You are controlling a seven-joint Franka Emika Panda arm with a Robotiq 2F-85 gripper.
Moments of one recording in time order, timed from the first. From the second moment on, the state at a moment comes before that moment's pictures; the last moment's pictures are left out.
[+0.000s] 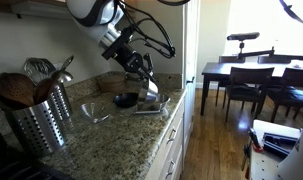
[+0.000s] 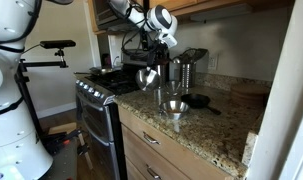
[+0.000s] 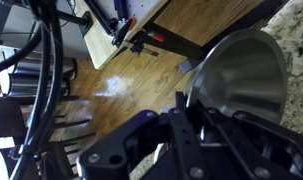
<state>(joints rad) 0.21 0.47 0.00 -1.46 -0.17 1.23 0.90</state>
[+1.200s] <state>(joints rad) 0.22 0.40 0.05 -1.73 -0.08 1.65 1.00</state>
